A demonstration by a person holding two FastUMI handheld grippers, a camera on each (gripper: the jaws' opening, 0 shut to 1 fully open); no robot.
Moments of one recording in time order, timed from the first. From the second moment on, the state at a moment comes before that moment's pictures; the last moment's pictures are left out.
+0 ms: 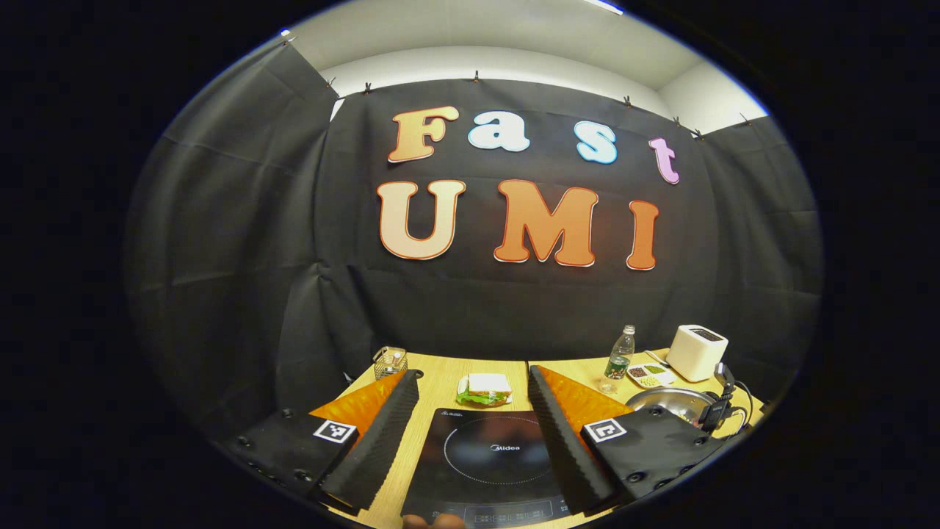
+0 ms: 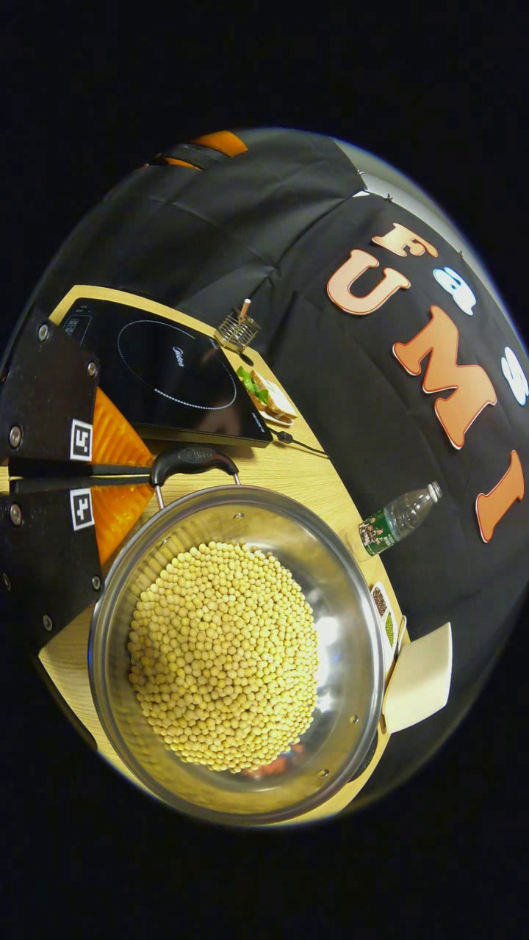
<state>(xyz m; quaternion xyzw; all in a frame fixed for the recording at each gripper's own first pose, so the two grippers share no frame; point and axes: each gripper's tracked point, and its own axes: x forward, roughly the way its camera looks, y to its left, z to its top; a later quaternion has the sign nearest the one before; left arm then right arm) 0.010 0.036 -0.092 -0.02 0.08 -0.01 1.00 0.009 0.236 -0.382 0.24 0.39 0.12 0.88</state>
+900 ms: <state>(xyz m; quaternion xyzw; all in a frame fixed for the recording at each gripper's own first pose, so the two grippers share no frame) 0.005 -0.015 -0.103 -0.01 0.09 -0.04 0.99 -0.020 0.228 -0.352 0.22 0.37 0.16 0.89</state>
